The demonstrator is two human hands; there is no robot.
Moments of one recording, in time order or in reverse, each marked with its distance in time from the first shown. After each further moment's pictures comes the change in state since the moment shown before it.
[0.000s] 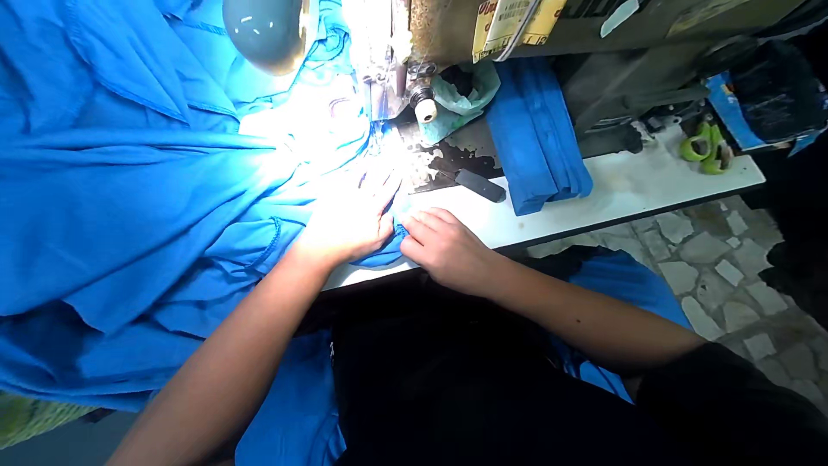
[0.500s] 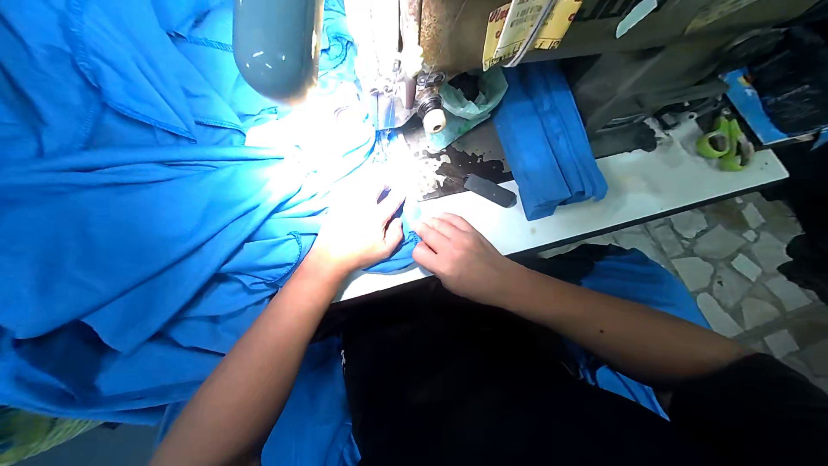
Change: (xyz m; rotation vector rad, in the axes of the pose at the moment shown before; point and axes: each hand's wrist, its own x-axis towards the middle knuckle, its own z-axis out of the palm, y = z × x) left_hand -0.004 -0.003 0.010 -0.121 0.276 0.055; right_hand -0.001 0.000 0.000 -0.036 0.014 0.028
